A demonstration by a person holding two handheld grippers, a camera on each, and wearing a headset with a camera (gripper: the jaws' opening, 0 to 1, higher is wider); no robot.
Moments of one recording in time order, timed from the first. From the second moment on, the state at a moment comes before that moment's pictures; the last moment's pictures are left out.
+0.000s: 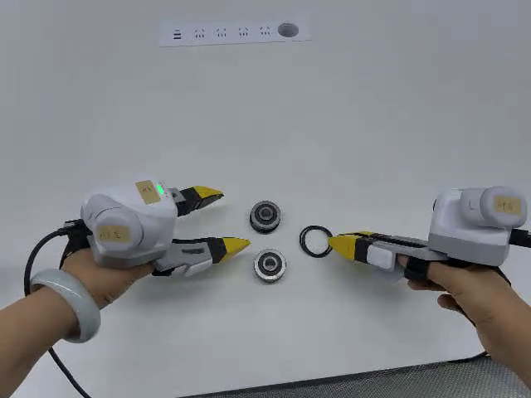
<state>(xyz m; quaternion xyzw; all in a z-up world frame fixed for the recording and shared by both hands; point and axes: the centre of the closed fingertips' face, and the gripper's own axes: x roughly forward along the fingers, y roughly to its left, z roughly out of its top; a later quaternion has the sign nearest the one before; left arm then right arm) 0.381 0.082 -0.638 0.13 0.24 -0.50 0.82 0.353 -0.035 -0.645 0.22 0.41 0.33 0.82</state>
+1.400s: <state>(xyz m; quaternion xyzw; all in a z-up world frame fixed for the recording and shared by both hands) 0.392 0.043 -0.652 0.17 0.27 -0.52 0.79 0.381 0.012 -0.645 0.22 0.41 0.37 0.81</state>
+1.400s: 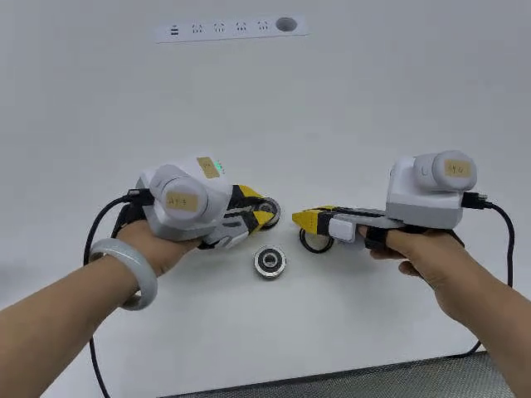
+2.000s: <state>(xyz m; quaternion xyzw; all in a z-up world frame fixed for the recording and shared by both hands) 0.392 0.042 -0.652 0.17 0.26 -0.53 0.79 0.387 0.031 -0.656 0.26 0.43 0.36 0.78</state>
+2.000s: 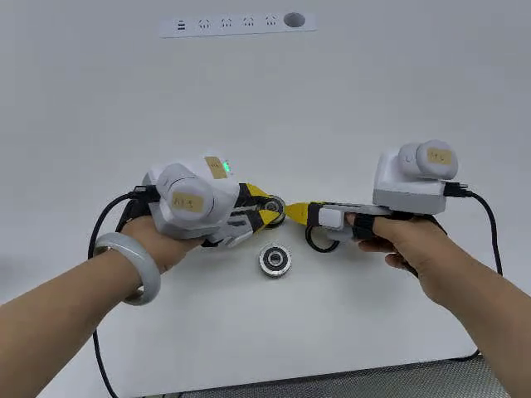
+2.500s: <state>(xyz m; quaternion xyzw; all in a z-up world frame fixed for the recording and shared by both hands) 0.392 0.042 -0.652 0.17 0.26 -0.53 0.79 0.388 0.036 -0.660 0.32 0.46 0.36 0.75</state>
